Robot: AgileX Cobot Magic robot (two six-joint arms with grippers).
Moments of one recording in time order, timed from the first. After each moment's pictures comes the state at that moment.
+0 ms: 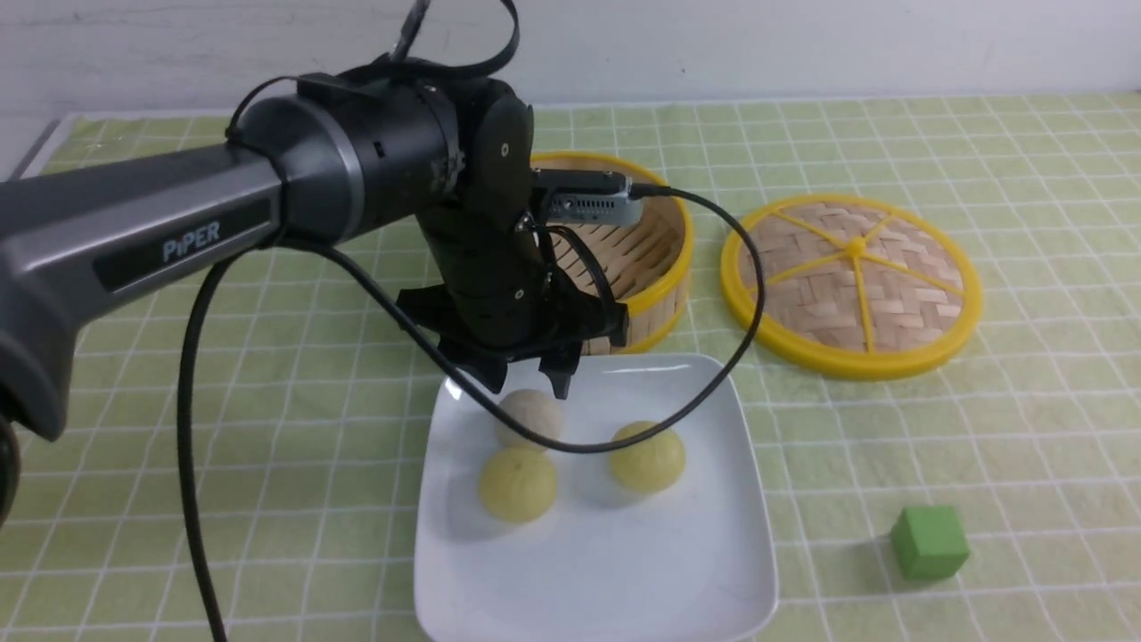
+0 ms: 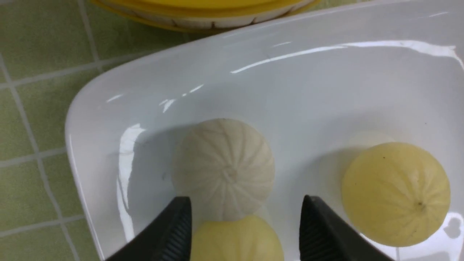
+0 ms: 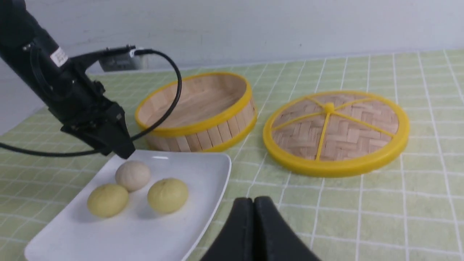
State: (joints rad) right arm 0.45 0.00 -0.32 -0.05 0.56 0.30; left arm -0.57 1.92 -1.53 0.00 0.96 -0.33
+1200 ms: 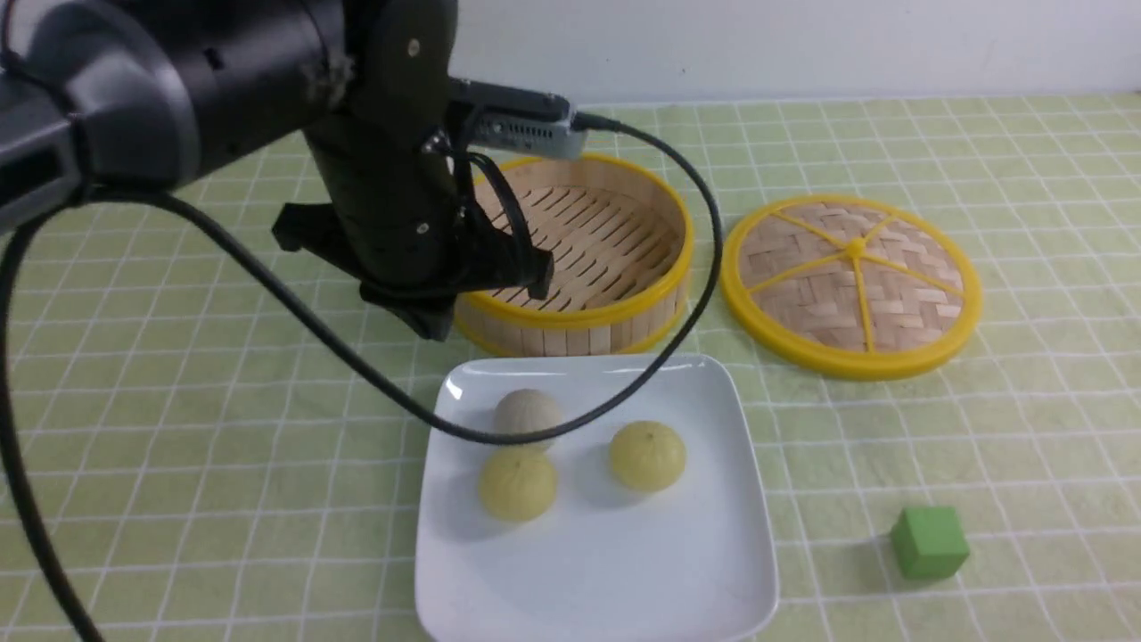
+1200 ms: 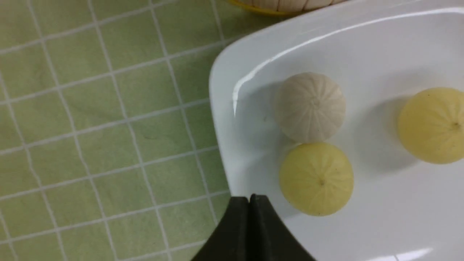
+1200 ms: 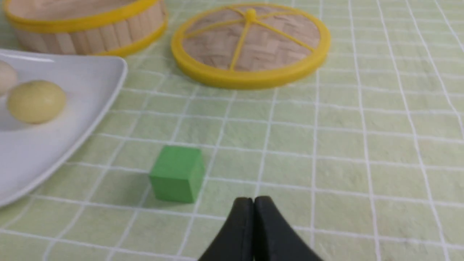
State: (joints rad) right arm 0.26 0.00 -0.06 -0.14 0.50 0.23; left arm -0.57 1.66 -1.54 0.18 1.17 -0.33
